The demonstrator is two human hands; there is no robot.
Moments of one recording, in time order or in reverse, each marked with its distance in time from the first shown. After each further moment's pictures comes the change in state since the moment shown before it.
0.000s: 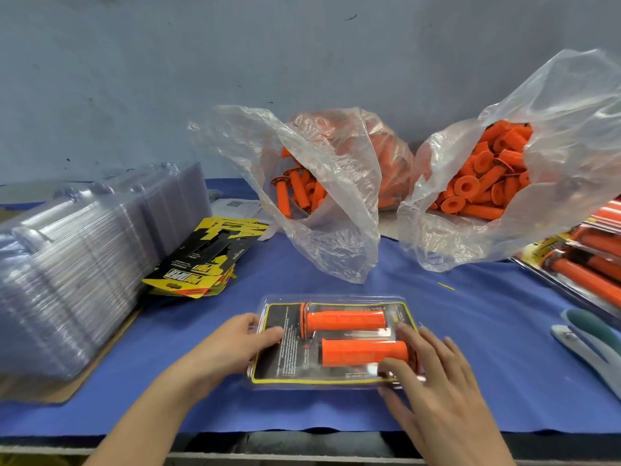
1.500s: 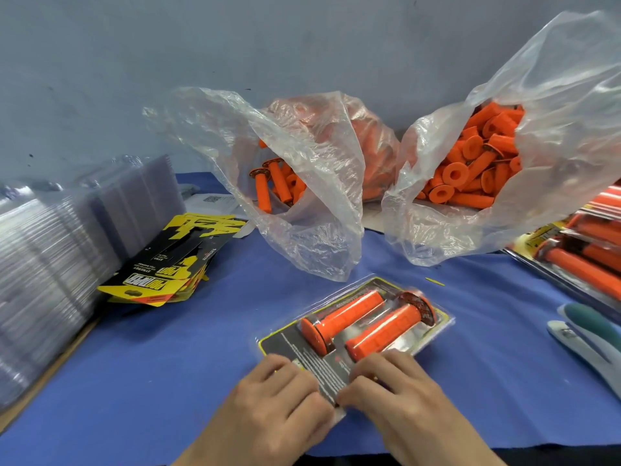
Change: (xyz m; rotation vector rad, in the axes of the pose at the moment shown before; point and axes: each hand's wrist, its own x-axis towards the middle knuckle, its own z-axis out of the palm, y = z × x) left_hand -0.029 -0.006 0.076 0.971 0.381 1.518; right_hand 0.021 0.017 0.008 0.356 -0.185 -0.301
